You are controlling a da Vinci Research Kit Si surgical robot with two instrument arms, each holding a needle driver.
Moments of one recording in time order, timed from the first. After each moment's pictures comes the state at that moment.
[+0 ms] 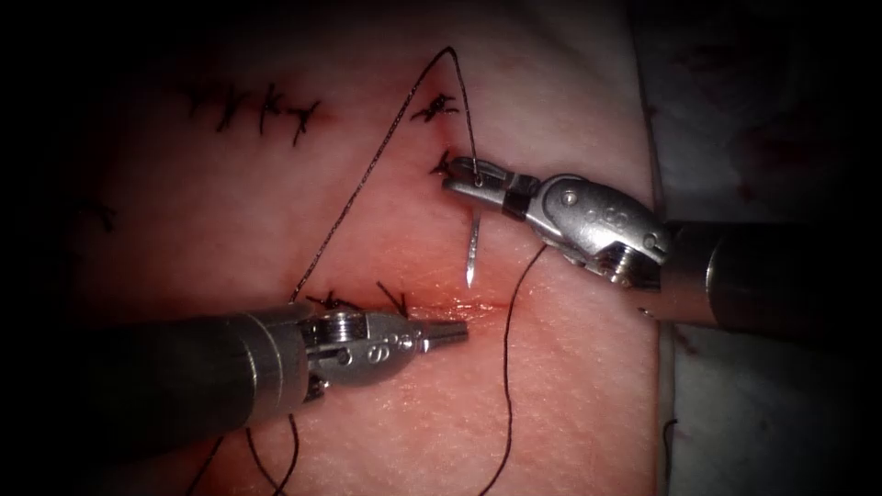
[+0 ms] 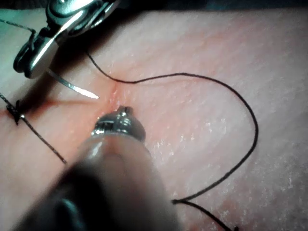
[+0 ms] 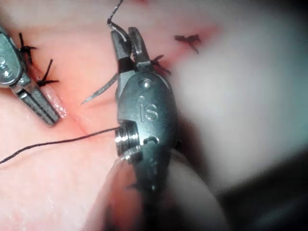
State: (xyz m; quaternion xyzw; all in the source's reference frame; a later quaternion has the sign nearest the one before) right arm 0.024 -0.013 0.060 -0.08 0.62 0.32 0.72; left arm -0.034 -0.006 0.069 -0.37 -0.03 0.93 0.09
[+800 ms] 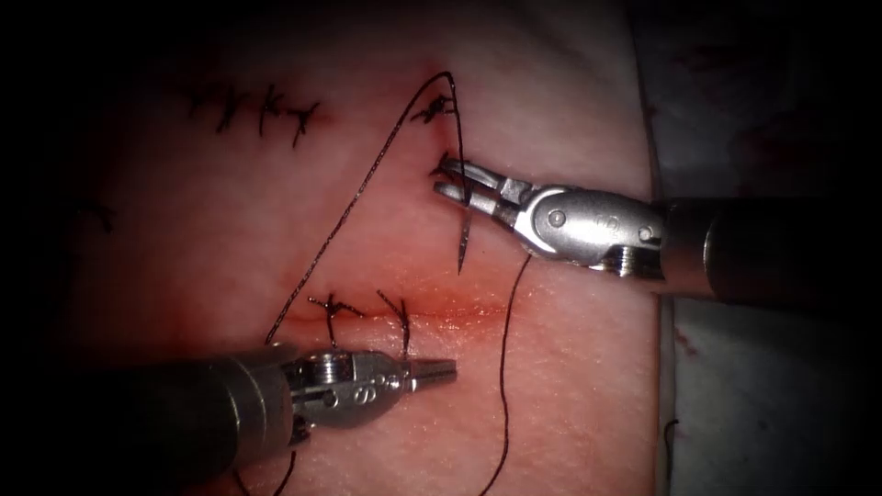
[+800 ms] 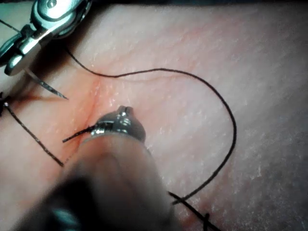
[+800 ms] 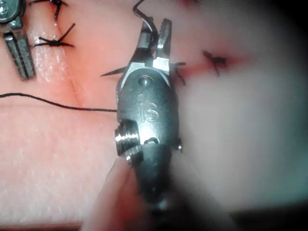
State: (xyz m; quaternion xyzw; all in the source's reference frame) right arm 0.026 -0.014 0.061 -0.16 0.63 0.25 0.72; left arm -0.033 -0.008 0.067 -0.38 -0.04 0.92 0.10
